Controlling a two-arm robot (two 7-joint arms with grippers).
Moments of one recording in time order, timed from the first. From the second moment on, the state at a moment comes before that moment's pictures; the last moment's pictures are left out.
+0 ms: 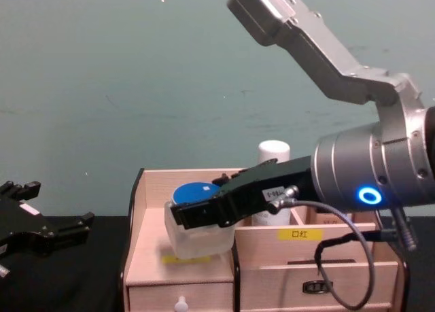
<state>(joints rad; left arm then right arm) -0.20 0.60 0.45 -1.41 -0.25 -0.12 0.03 0.38 0.23 -0.52 -1.65 0.04 0.61 0.45</state>
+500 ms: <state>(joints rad) -0.20 0.60 0.45 -1.41 -0.25 -0.12 0.03 0.42 0.19 -0.53 -1.56 0.05 0.58 0.43</state>
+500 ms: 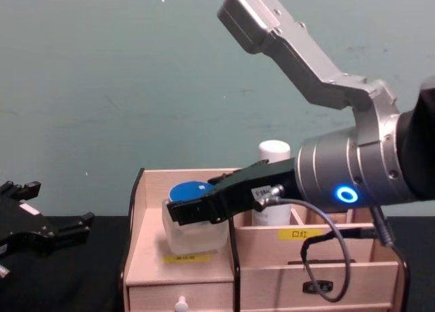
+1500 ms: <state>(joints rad) -0.20 0.60 0.45 -1.41 -0.25 -0.12 0.03 0.44 0.17 -0.53 -1.52 0.04 0.57 0.42</state>
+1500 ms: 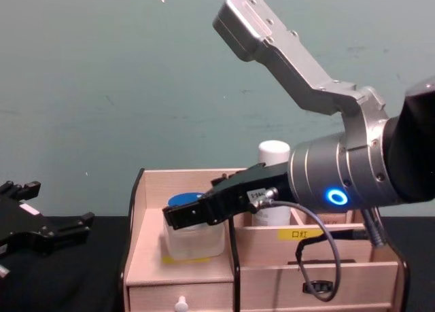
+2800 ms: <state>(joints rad) -0.20 0.60 0.45 -1.41 -0.25 -0.12 0.03 0.22 0.25 -0.29 -1.79 -0.03 0.38 0.24</state>
